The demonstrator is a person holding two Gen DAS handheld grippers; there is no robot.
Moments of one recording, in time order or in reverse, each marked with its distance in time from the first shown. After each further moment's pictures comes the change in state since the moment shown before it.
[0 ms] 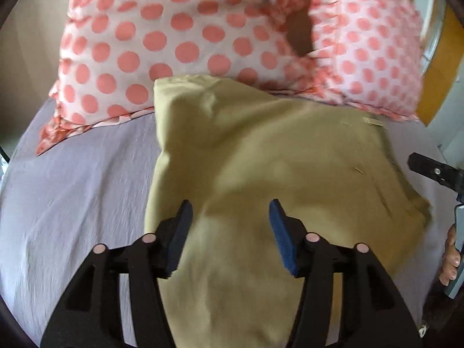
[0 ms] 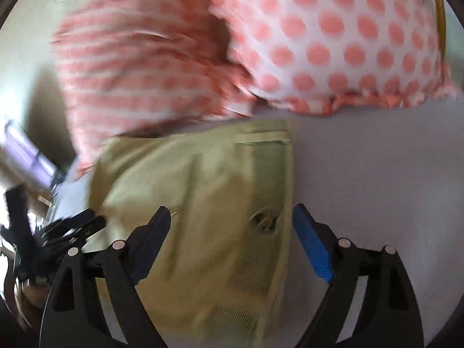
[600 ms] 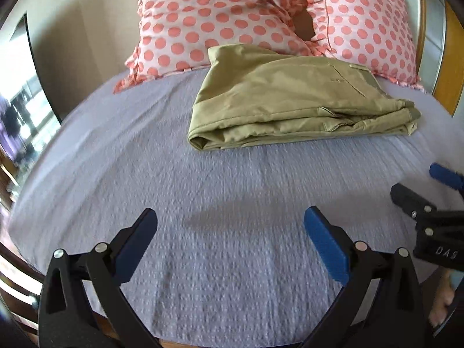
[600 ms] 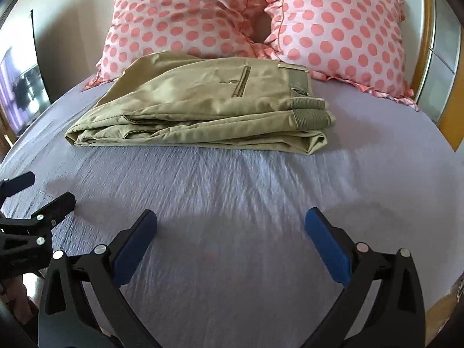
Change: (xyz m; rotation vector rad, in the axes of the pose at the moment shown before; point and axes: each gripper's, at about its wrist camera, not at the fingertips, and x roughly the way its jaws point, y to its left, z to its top) left arm -0.075 -0.019 -0.160 -0.054 -0.084 0.202; right arm -0.025 0.079 -0.161 -0.213 -0.047 -0.249
